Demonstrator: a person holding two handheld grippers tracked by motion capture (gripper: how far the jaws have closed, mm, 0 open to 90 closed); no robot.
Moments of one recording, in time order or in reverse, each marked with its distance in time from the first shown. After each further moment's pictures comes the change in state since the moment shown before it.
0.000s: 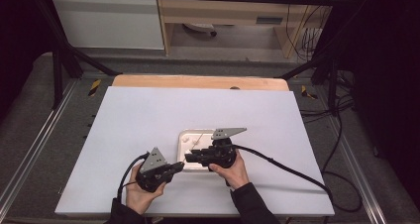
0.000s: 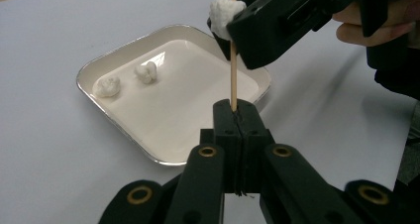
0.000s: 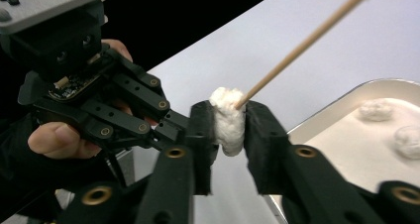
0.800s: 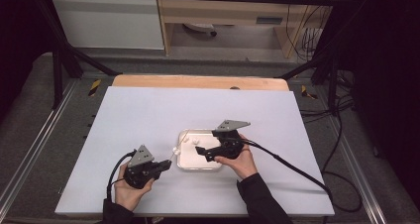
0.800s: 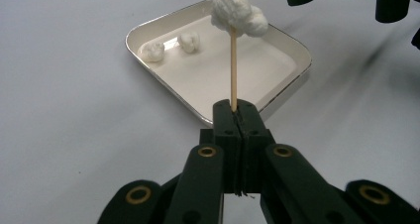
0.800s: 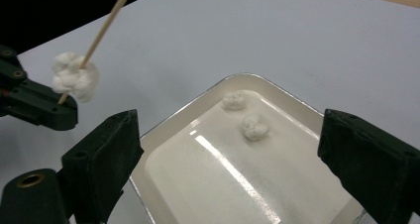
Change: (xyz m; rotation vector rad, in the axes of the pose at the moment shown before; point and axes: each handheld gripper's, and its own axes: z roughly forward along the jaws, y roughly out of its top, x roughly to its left) left arm 0.028 -0.014 -0.014 0.036 0.044 -0.059; right arm -0.031 0.007 -0.008 0.048 -0.355 -0.104
